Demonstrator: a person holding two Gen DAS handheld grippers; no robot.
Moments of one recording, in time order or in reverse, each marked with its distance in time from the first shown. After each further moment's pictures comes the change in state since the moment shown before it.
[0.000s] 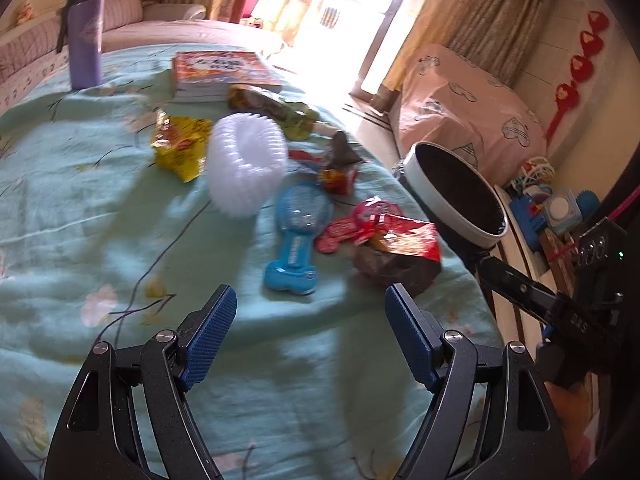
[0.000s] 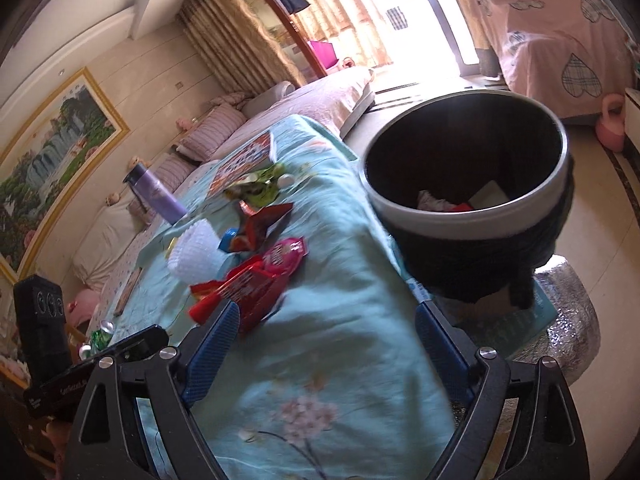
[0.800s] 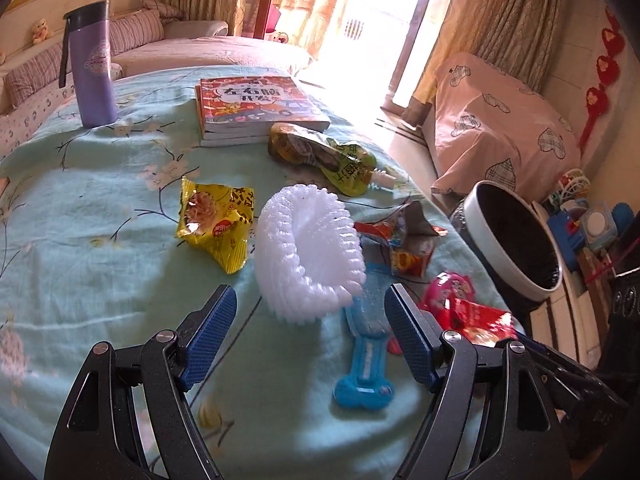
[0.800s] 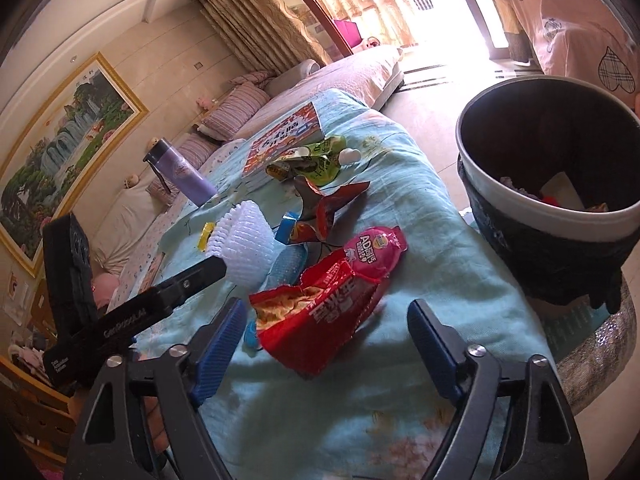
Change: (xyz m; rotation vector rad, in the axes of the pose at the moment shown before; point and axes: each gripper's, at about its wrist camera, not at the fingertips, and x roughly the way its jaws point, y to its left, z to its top) left arm 0.042 0.031 0.064 0.024 -0.046 0.125; right arm 0.053 0.044 0.010 0.013 0.076 0.063
